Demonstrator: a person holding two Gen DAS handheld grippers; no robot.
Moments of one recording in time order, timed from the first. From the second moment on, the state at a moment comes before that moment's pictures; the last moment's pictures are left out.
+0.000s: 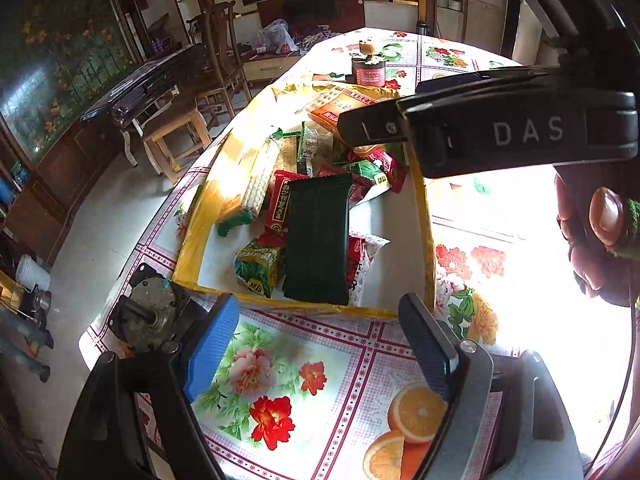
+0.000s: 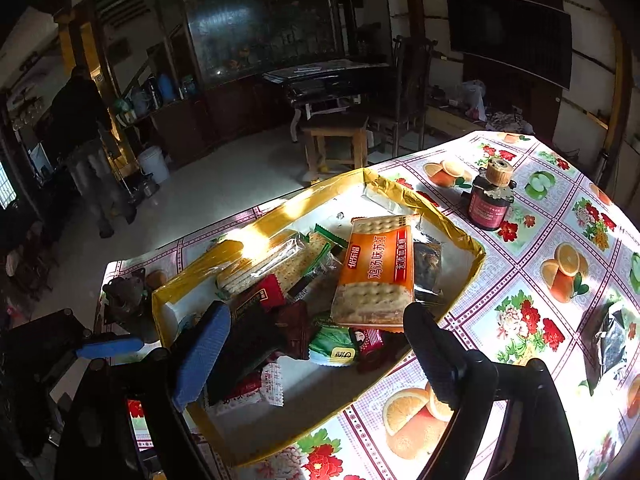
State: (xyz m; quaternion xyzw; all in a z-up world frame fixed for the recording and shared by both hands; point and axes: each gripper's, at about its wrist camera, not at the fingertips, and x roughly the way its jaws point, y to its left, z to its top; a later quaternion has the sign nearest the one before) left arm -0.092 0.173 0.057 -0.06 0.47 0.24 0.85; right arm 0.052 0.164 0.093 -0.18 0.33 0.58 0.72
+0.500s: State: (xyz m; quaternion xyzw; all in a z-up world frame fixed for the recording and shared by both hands) left arm -0.156 0.152 0.078 -0.05 0.43 0.24 0.87; right arm 0.006 0.115 0.093 -0.25 0.28 0.63 0.68
